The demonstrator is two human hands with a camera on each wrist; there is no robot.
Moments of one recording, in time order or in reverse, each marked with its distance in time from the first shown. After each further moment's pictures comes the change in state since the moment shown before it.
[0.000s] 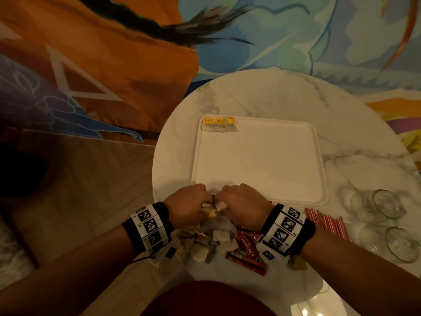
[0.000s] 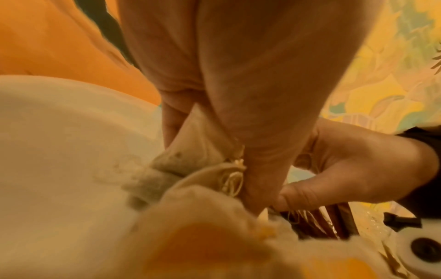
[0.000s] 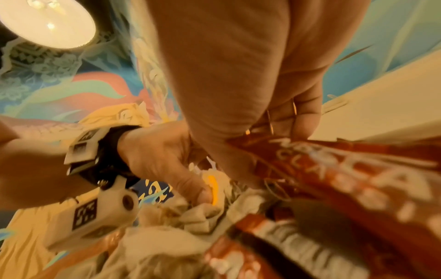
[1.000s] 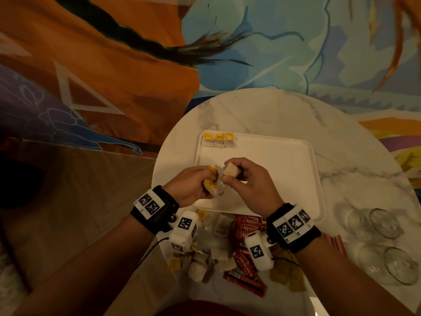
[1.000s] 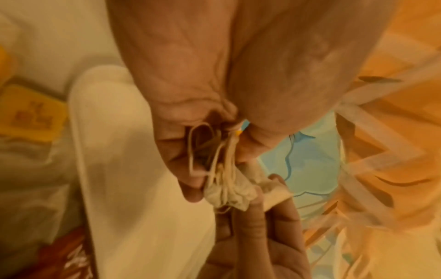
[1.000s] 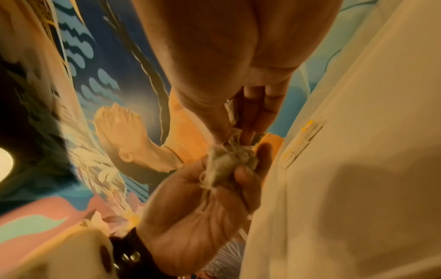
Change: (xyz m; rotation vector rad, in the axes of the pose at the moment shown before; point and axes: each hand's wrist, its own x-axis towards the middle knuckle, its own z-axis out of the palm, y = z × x) left_hand 0.043 0.017 -0.062 -1.469 0.181 -0.233; right_hand 0.014 0.023 -0.051 0.955 0.671 0.149
